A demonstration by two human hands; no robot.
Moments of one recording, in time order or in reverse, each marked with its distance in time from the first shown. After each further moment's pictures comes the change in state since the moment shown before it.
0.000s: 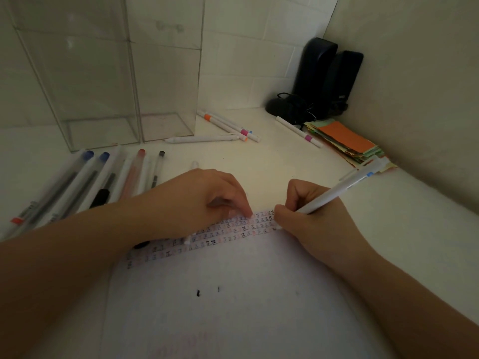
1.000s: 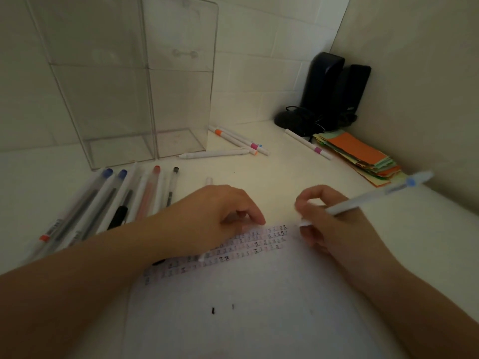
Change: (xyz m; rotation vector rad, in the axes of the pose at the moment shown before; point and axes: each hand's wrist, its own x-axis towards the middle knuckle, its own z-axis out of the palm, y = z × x) left_hand -0.003 0.006 -0.002 0.020 -0.013 -0.066; right_hand -0.001 -0.012 -0.008 0.264 0.032 0.187
